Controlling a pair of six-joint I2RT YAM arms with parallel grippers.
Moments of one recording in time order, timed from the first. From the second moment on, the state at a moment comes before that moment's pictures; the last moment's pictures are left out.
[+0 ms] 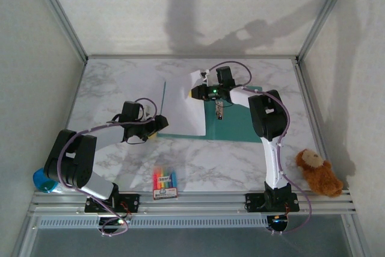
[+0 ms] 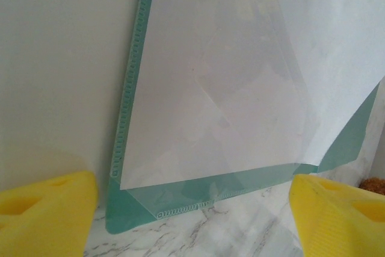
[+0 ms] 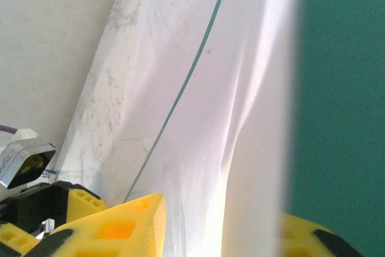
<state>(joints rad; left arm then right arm) -0.21 1.53 0.63 -0.05 0.51 -0.73 0.40 2.25 1.53 0.01 -0.86 0.39</state>
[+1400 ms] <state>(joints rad) -0.15 1.44 0.62 -0.11 0.48 -0.71 0.38 2.27 1.59 -0.13 -0.81 0.25</state>
